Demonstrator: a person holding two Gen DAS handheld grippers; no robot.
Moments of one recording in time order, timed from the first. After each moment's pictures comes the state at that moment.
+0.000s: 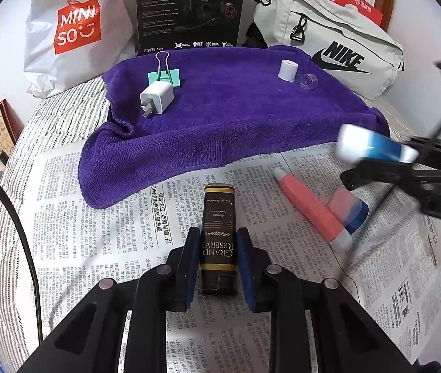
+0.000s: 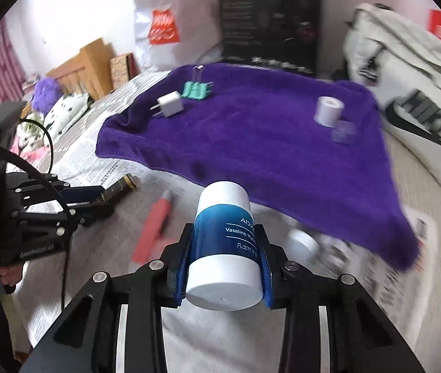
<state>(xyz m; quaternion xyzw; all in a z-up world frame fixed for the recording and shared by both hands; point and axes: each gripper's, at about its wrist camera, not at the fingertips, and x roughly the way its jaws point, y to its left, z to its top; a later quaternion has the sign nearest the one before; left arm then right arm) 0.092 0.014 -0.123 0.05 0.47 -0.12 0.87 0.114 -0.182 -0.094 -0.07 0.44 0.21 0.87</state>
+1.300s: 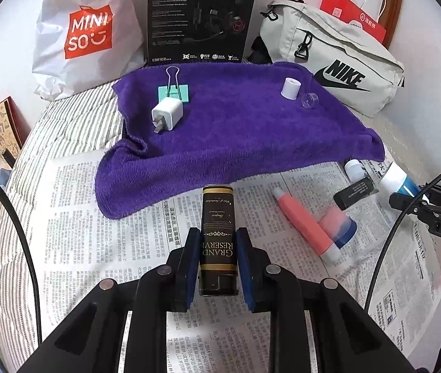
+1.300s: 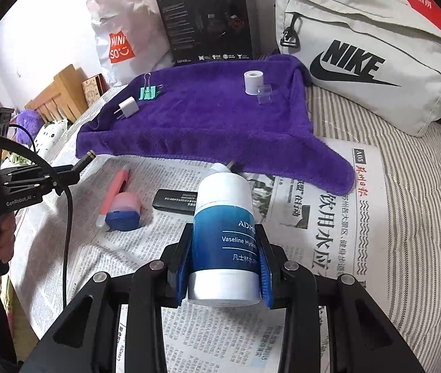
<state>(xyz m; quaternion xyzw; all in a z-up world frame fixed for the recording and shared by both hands) 0.091 0.022 -0.103 0.02 0.46 -0.12 0.88 0.093 -0.252 -0.098 -0.01 0.45 0.17 0.88</state>
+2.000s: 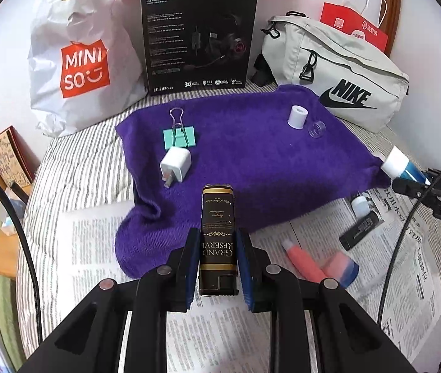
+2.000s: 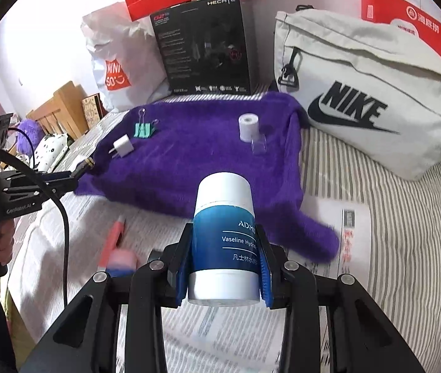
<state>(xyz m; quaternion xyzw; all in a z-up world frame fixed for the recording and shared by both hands) 0.130 0.019 -0.073 0.05 0.44 -0.12 0.89 0.142 -0.249 -0.066 -0.01 0.42 0.17 0.89</state>
